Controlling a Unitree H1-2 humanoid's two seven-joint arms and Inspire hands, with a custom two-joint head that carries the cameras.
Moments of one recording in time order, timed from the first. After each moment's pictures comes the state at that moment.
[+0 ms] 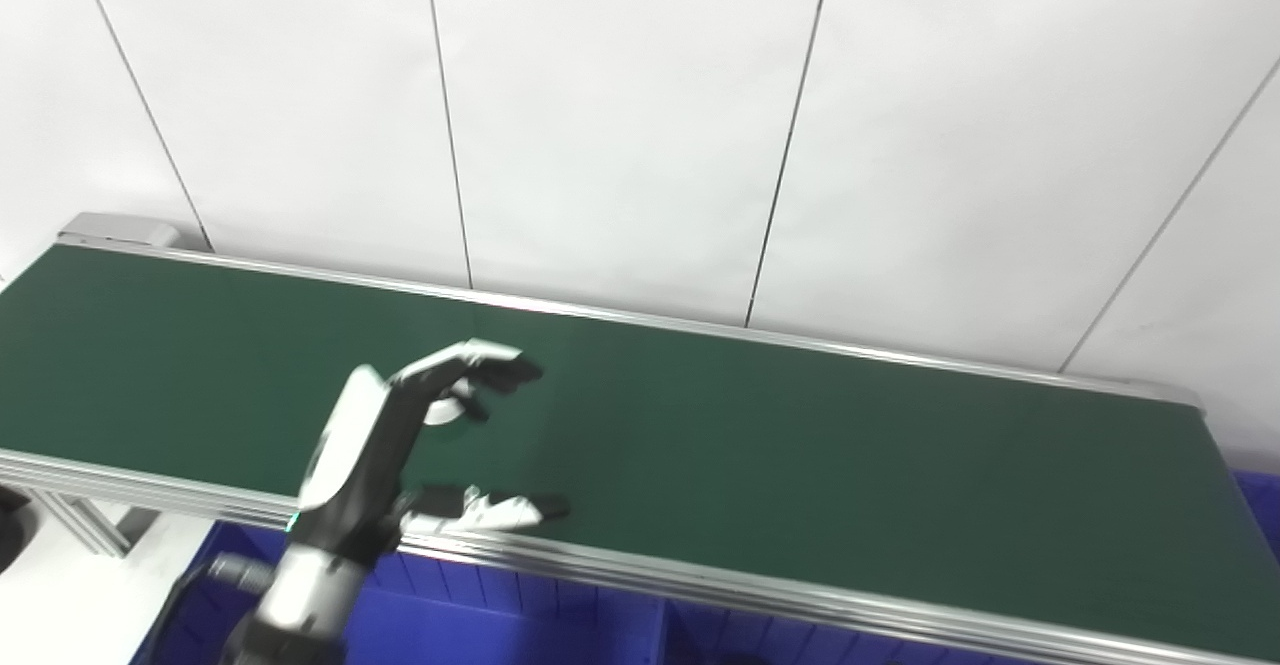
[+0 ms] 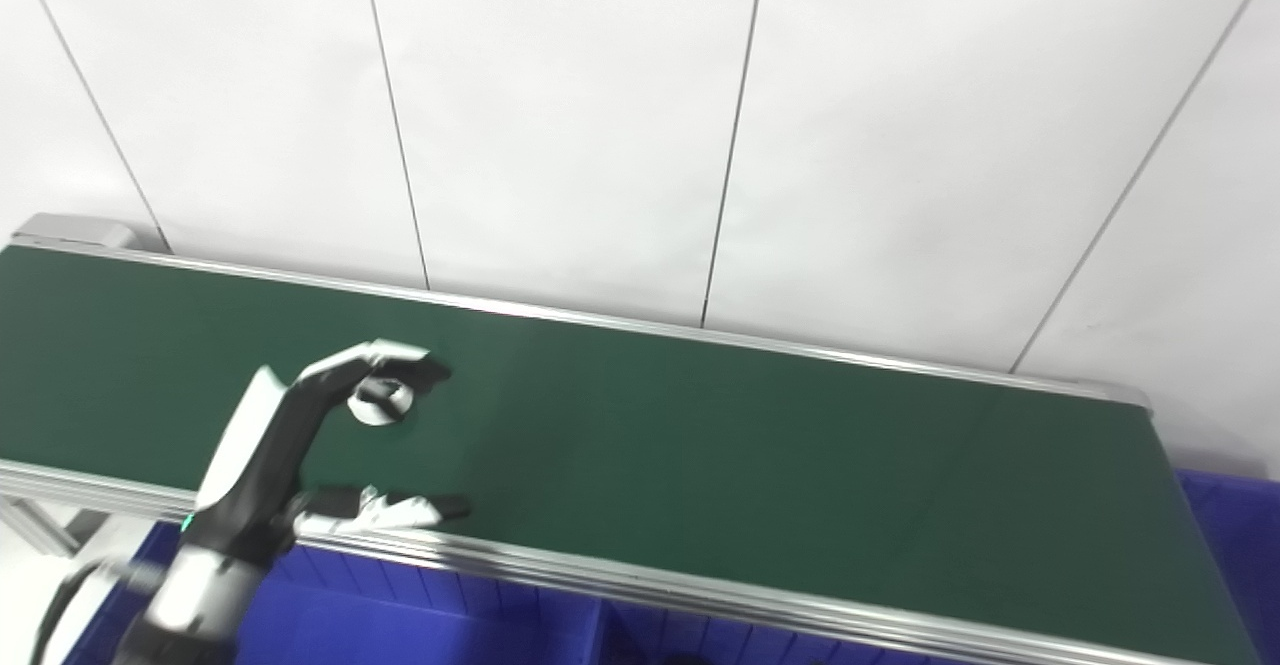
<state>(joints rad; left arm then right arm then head) -0.01 0.16 -0.10 -0.43 0.52 -0.05 -0.08 0.51 0.01 0.22 0.02 -0.13 -0.41 -0.21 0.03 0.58</state>
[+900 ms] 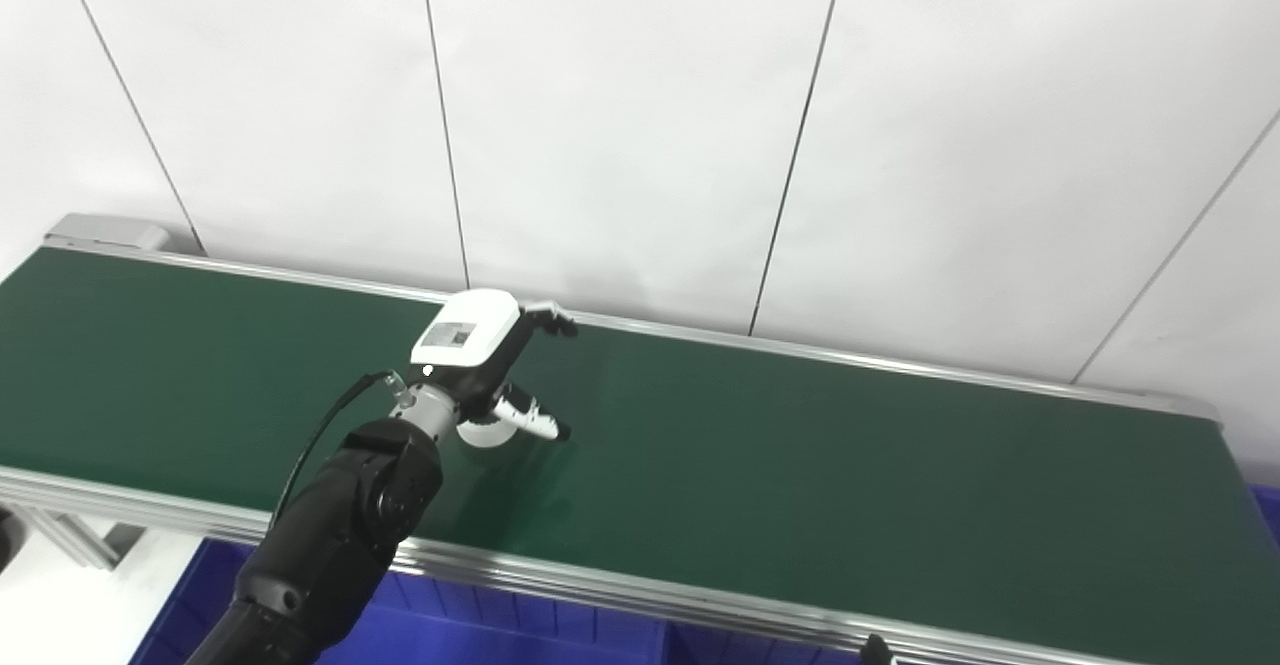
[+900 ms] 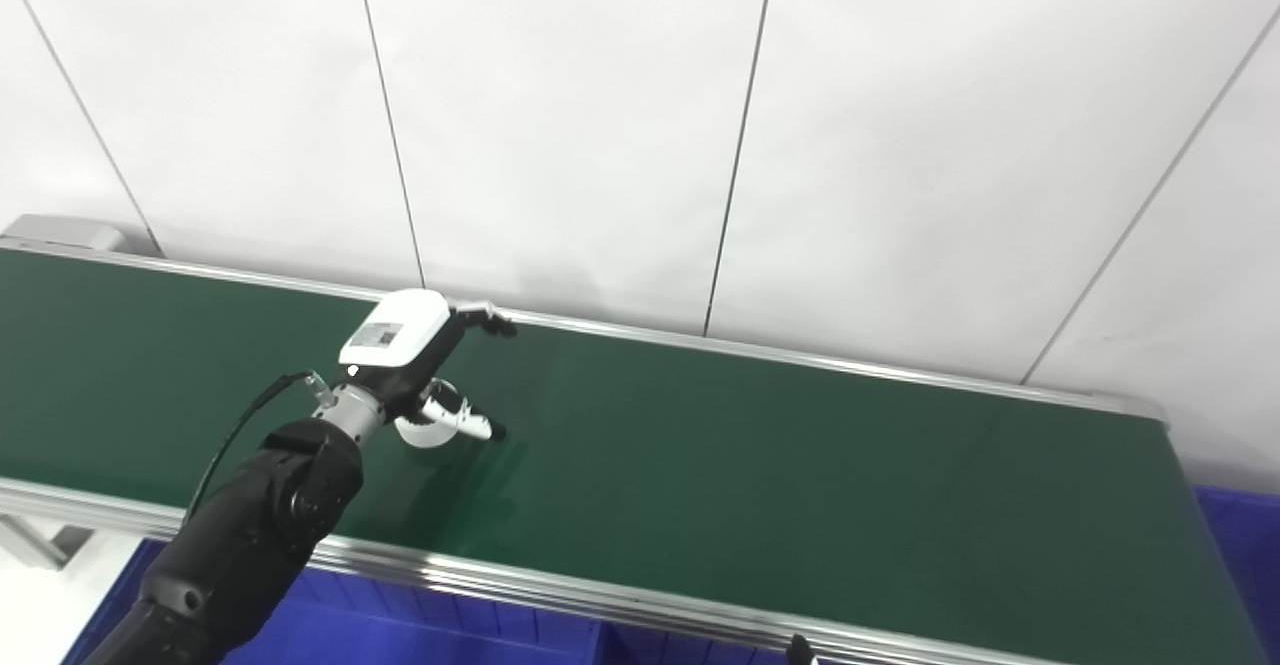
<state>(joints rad) -0.47 0.27 -0.31 0.41 0.86 -0.06 0.03 0.49 0.04 0.22 0.03 -0.17 -0.41 -0.22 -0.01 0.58</state>
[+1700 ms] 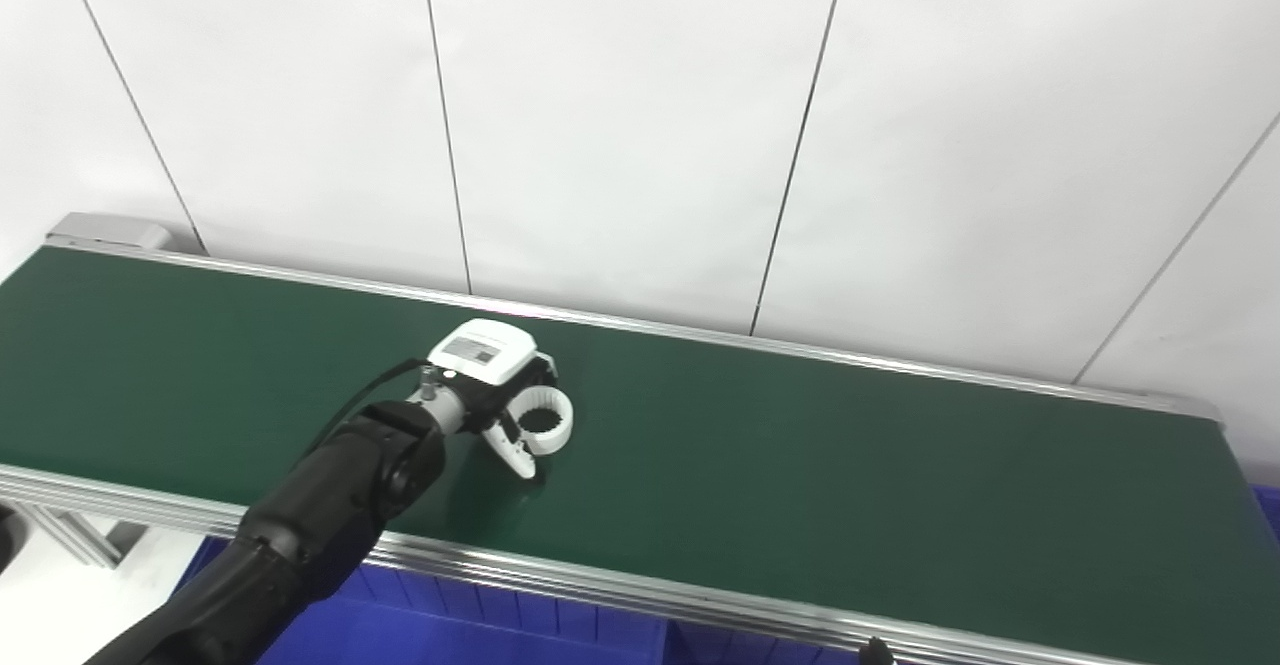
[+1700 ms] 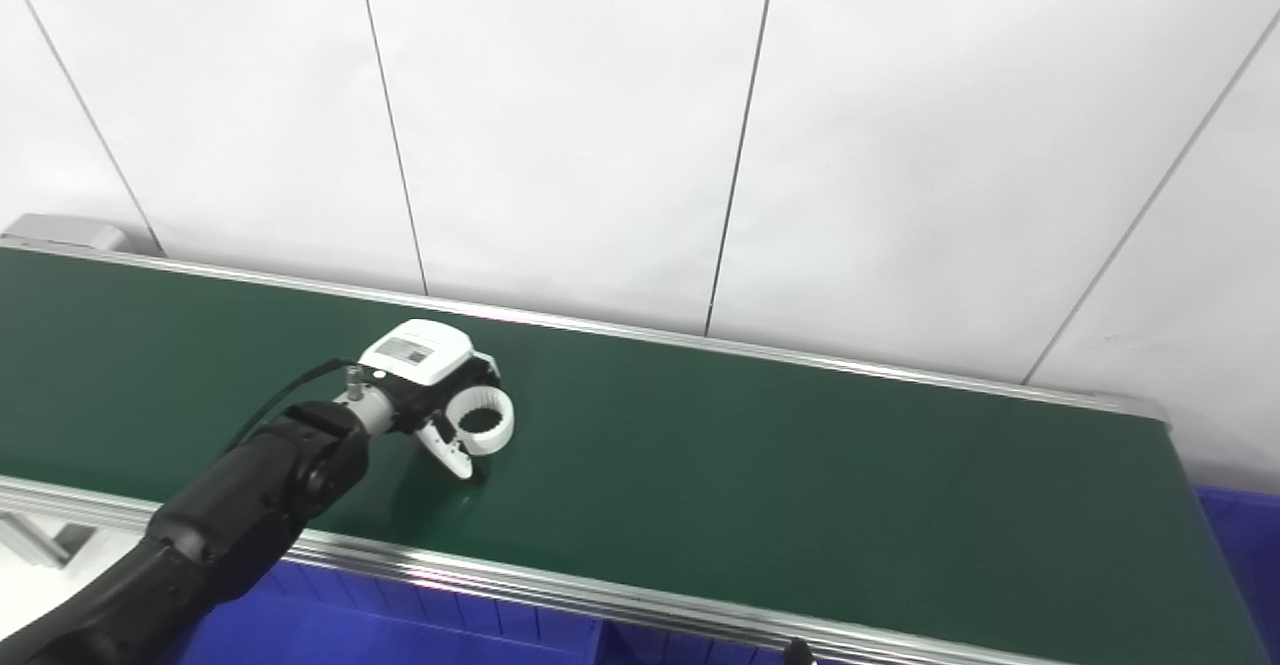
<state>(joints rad) -0.59 0.36 -0.54 0.51 1.01 0.02 -0.13 0.53 0.06 0.23 -0.01 -0.17 -0.41 -0.21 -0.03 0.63</state>
